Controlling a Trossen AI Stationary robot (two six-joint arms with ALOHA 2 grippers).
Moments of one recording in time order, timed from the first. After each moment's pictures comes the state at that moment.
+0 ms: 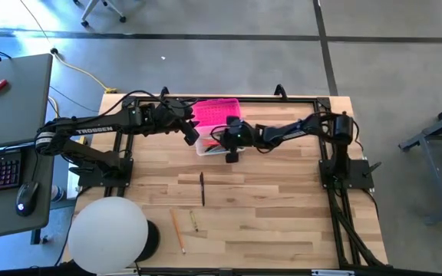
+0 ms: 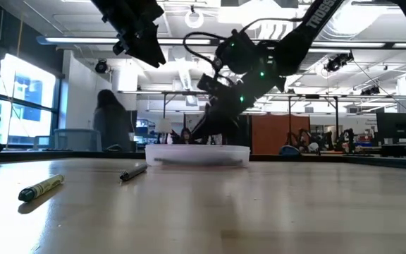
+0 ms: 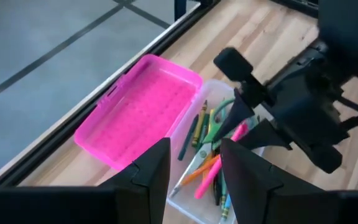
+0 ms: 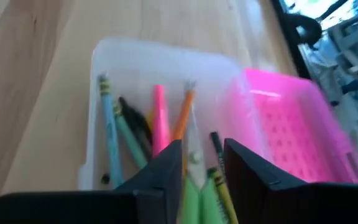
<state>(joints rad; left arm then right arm) 0.24 1.23 1.08 -0.53 -0.33 -0.26 -0.24 1.92 1.03 0.30 0.10 -0.45</state>
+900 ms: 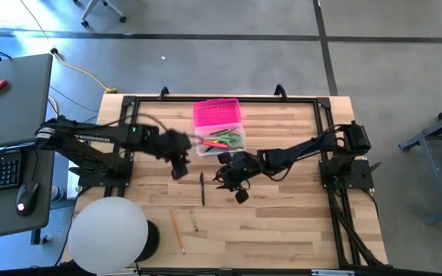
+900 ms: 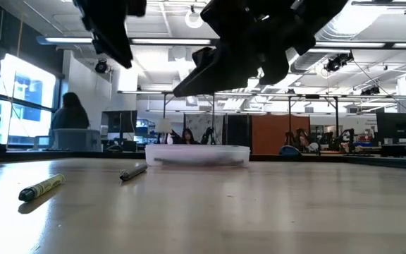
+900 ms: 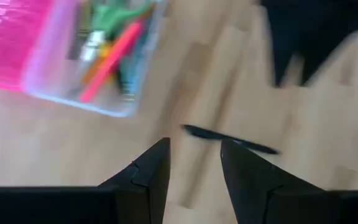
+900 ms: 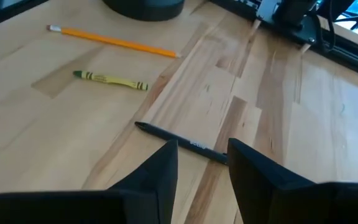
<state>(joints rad) -0.04 1.23 1.08 -0.82 -0.12 -0.39 0.09 1.79 1.03 0.20 -0.15 -0.37</state>
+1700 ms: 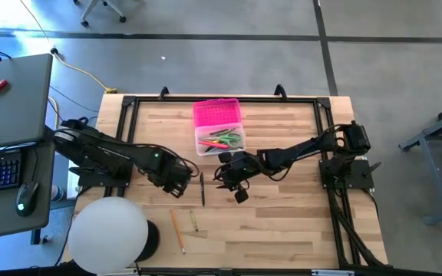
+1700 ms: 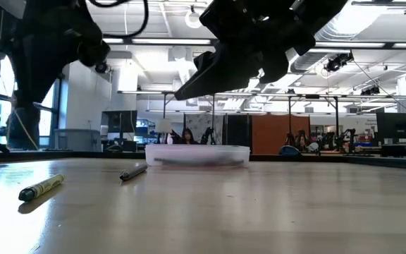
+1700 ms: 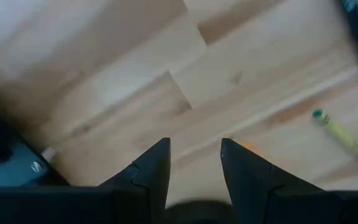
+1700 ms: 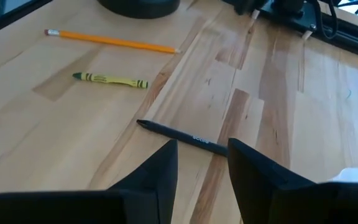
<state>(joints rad) -0.25 1.47 1.08 -1.18 0.07 -1.25 0.09 1.79 1.03 0.19 -0.15 -0.30</state>
